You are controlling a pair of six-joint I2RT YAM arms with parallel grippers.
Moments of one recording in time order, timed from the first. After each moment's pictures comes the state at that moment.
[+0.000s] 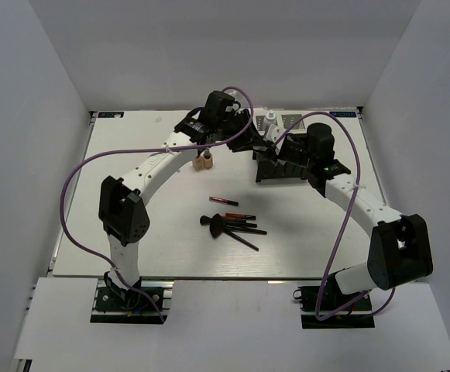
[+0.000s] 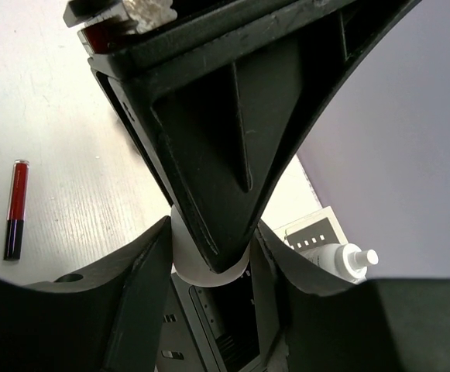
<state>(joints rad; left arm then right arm) -0.64 1.94 1.89 -0.53 0.30 -0.80 0.36 1.42 0.99 0.22 -0.71 -0.70</state>
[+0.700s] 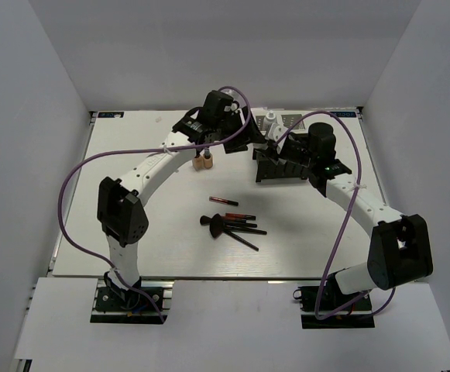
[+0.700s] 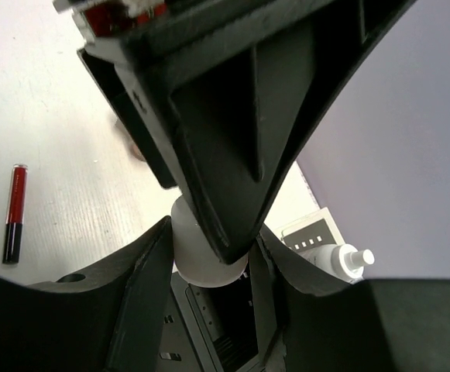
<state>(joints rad) -0.64 1.92 1.89 -0.56 0.24 -0.82 0.35 1.42 0.99 0.23 -0.72 -0.68</state>
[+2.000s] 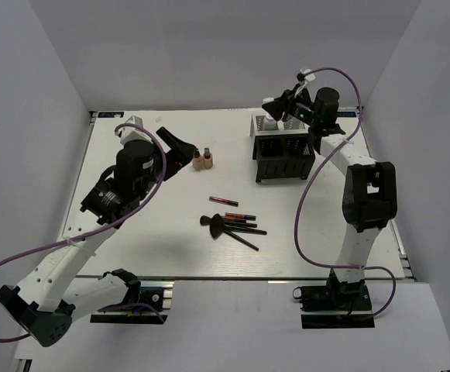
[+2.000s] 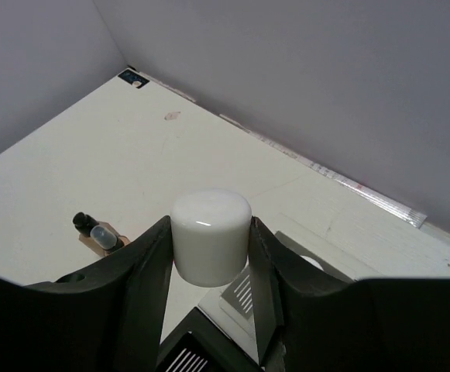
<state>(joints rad) -0.59 1.02 1.18 -0.51 -0.29 -0.93 0.17 1.92 1.46 0.46 -0.69 0.19</state>
